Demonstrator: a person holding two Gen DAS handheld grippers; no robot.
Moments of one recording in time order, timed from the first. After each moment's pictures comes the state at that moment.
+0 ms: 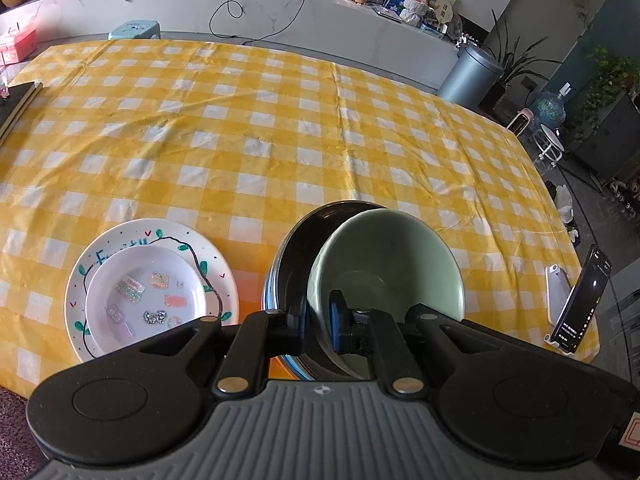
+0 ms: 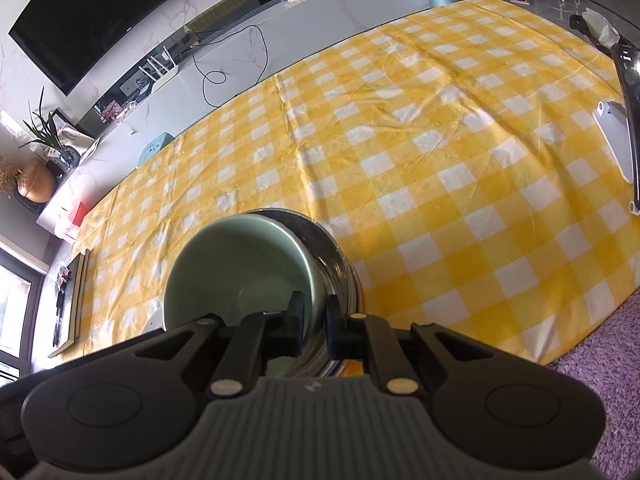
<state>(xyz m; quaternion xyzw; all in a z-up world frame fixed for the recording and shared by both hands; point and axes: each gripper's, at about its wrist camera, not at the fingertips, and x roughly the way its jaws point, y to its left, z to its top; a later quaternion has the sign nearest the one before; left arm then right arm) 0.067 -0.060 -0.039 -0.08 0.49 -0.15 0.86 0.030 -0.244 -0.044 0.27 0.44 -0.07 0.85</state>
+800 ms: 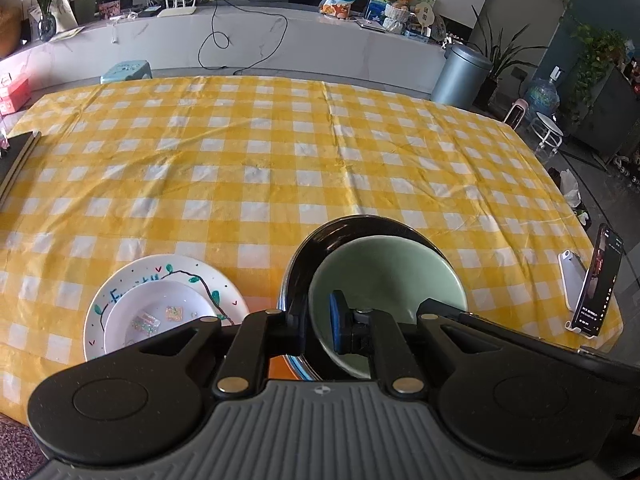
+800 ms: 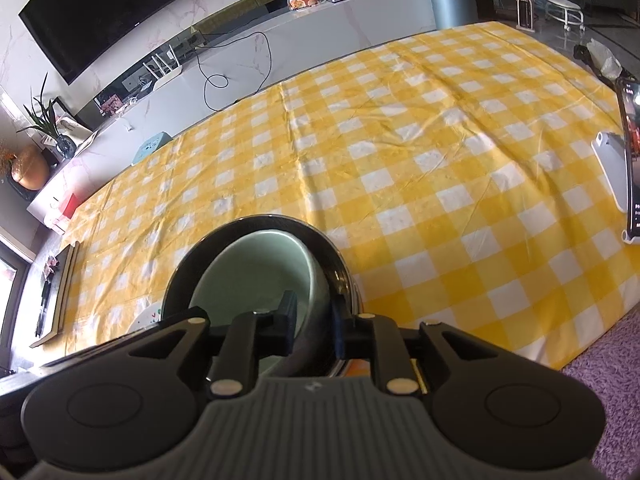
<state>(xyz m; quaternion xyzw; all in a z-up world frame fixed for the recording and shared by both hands) 0.061 -0.066 -0.034 -0.02 0.45 -0.16 0.88 0.031 -0.236 -0.041 0.23 0.43 -0.07 0.87</state>
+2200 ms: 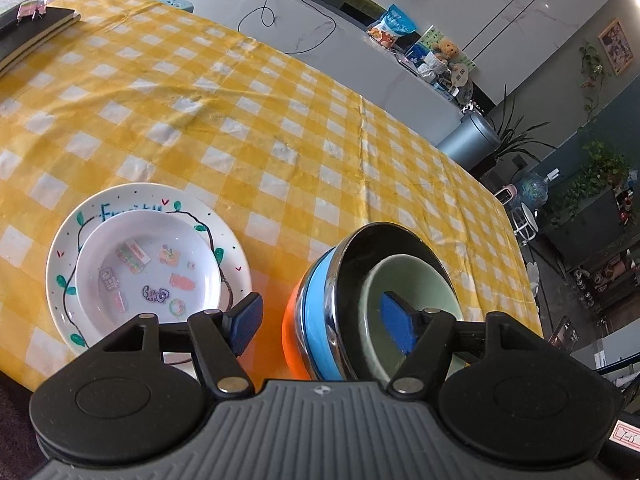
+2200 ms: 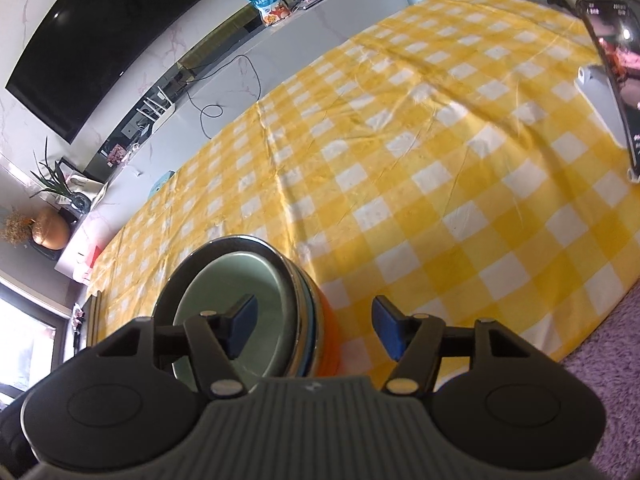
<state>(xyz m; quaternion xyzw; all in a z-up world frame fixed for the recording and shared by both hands) 0.069 -0.007 -0.073 -0.23 0.45 -0.15 0.85 0.018 -0.282 -0.070 0.34 0.40 -0.07 0.85</state>
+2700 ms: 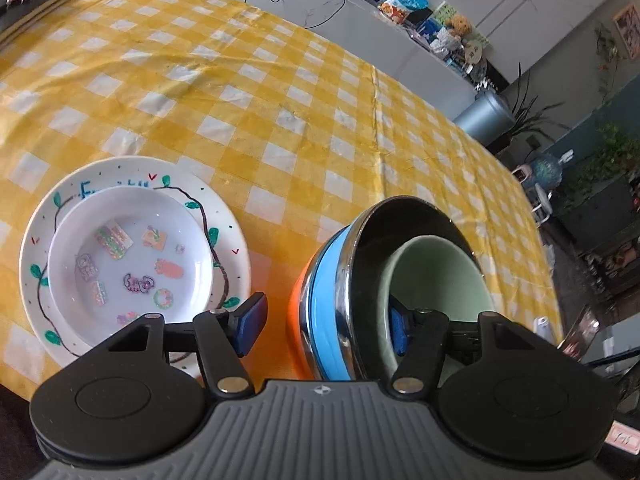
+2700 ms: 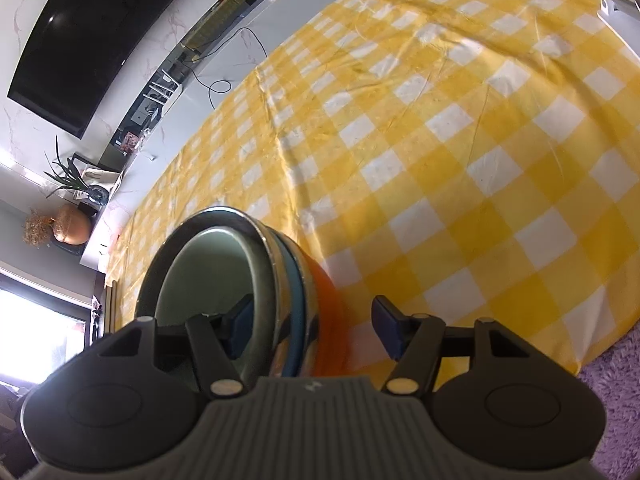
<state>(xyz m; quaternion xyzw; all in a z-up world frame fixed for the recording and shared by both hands) 0.082 -0.028 -0.092 -0.19 0.49 -0.14 0.84 0.036 -0.287 -0.106 0.39 0.42 -0.03 0.82</state>
